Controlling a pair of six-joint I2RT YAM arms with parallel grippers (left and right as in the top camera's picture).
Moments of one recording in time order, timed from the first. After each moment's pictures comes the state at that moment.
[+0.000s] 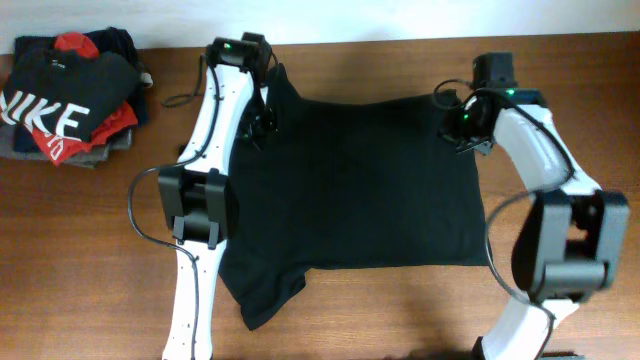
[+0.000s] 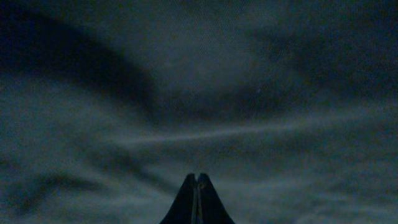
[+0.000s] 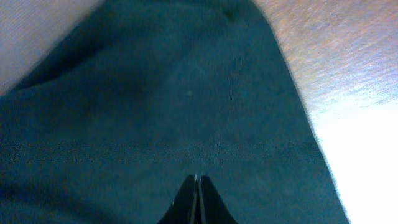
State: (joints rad) left arm -0.23 2.64 2.62 -1.62 0.05 -0.25; right arm -0.04 1.99 1.54 -0.77 -0.08 0.47
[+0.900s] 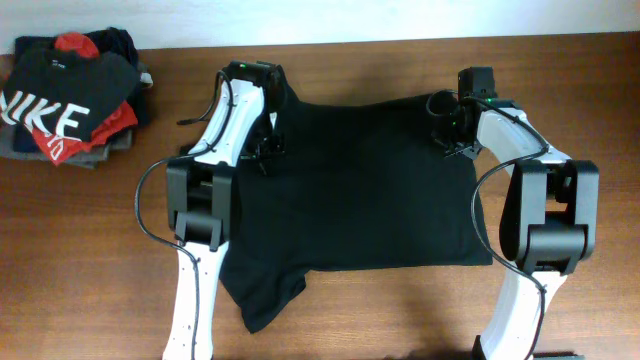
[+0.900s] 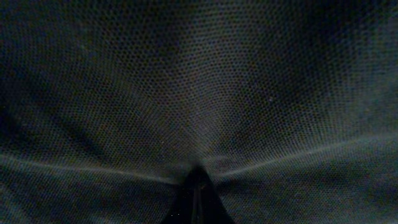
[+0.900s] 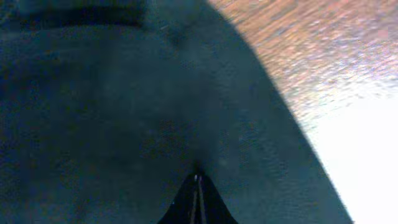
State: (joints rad) left arm -0.25 2.62 2.37 -1.54 0.07 -0.25; right arm -0.04 2.16 1.53 -0.60 -0.01 0.55
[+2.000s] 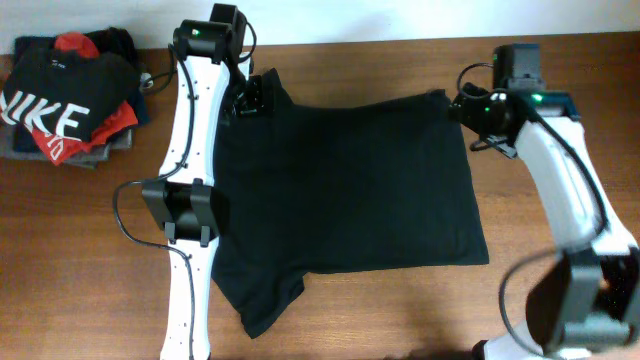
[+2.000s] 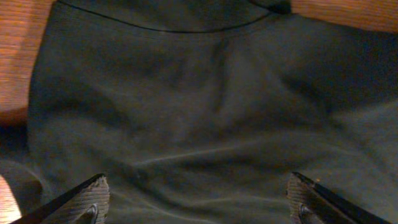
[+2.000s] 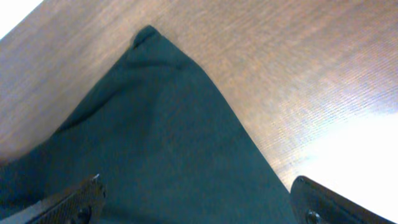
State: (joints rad) left arm -0.17 2.65 2.89 -1.68 0.11 -0.23; right arm -0.04 1.71 1.52 -0.88 0.06 0.57
